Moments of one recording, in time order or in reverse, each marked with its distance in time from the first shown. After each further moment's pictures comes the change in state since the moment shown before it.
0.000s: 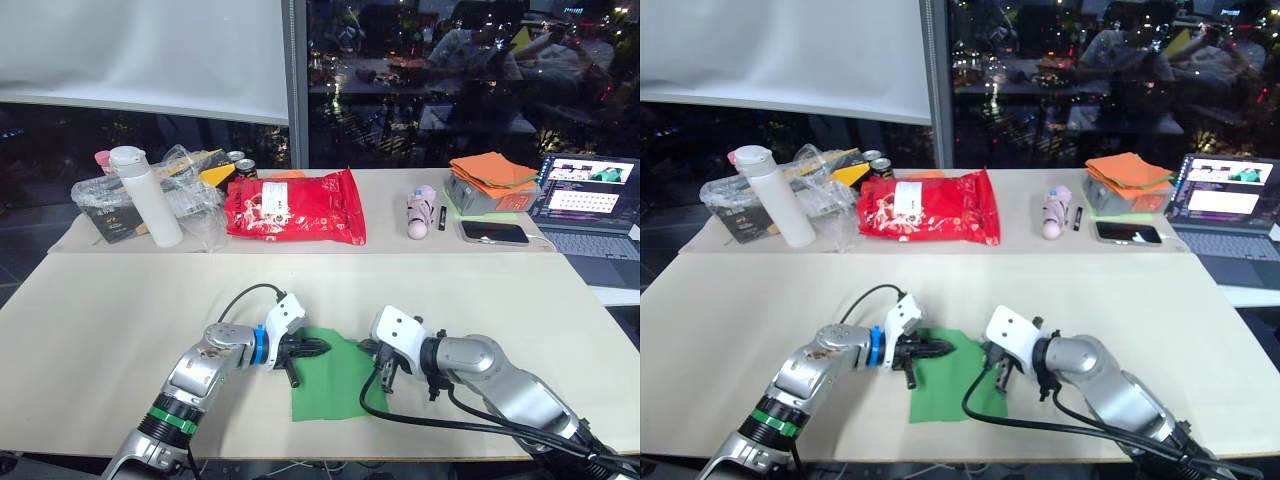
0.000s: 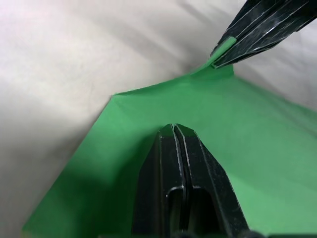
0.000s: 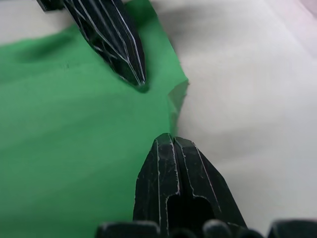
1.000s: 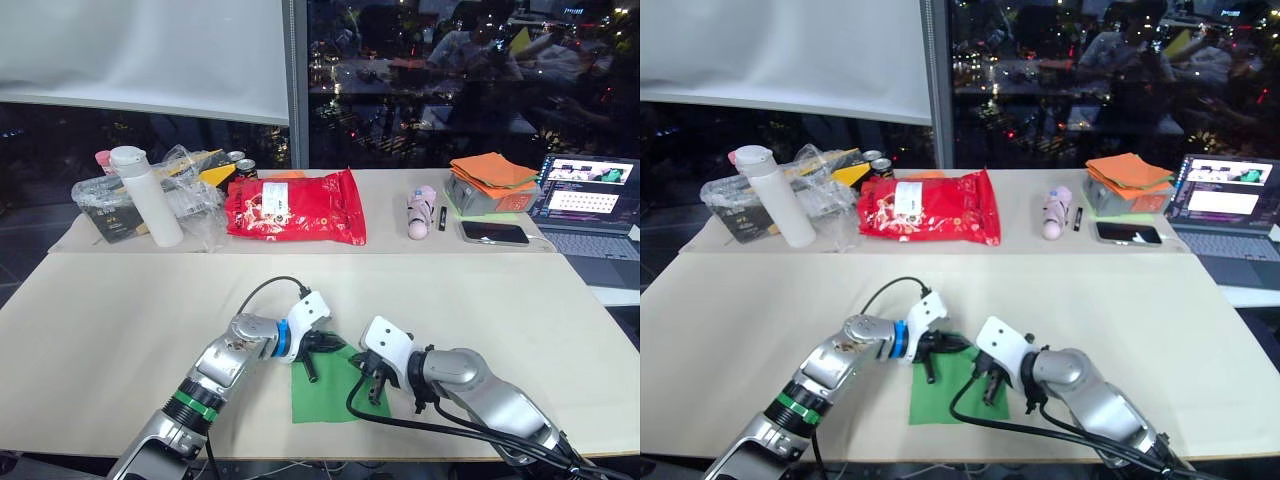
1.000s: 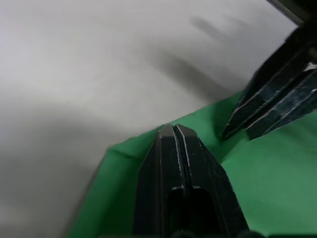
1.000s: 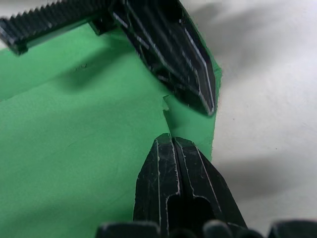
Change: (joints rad) left arm -0.083 -0.059 -0.126 0.061 0.097 -0.053 0.057; right arm 0.043 0.107 0.019 -0.010 -0.004 0.118 0.000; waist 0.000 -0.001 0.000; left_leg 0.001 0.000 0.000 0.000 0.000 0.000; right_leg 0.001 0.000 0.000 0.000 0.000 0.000
